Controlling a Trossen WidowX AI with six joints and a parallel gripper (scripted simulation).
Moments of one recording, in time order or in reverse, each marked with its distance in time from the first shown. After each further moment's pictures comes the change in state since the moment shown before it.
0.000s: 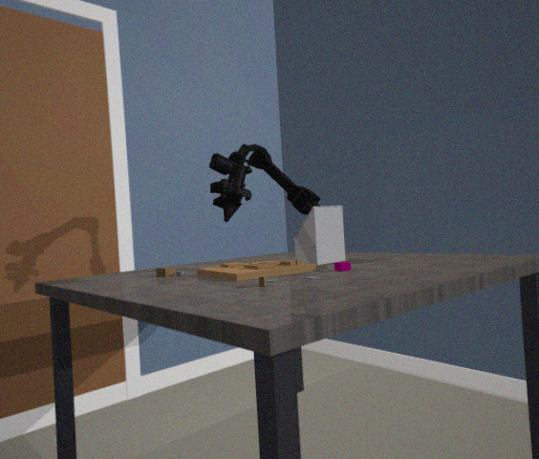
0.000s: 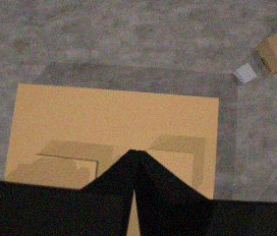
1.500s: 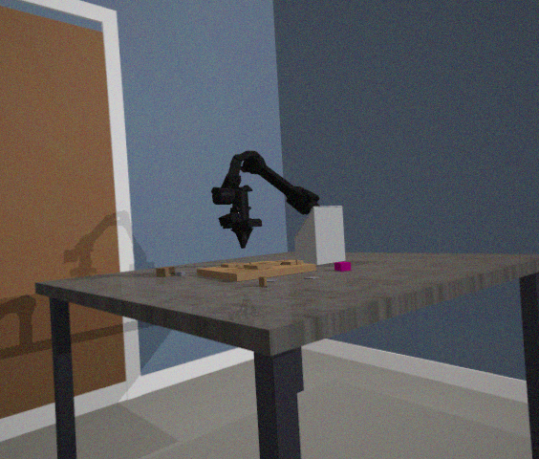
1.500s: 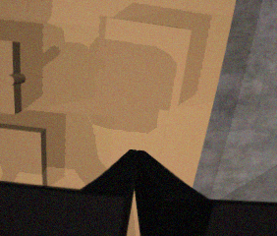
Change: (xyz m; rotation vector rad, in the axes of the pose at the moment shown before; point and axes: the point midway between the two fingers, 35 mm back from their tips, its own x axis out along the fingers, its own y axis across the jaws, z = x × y) arm 0.058 -0.044 -0.095 -0.041 0.393 -0.138
